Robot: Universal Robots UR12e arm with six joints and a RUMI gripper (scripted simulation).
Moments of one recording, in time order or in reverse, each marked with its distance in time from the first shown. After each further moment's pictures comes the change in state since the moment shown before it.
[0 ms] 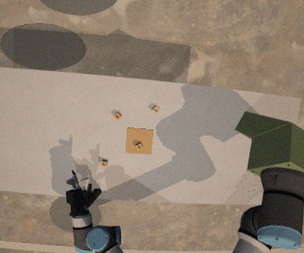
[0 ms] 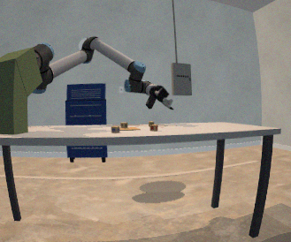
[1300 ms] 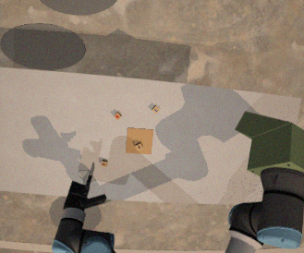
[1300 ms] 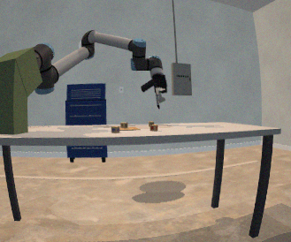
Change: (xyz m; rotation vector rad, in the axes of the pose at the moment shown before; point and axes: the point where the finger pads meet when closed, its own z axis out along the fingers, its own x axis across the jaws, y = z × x) arm -0.025 -0.040 -0.016 0.542 0.513 -0.429
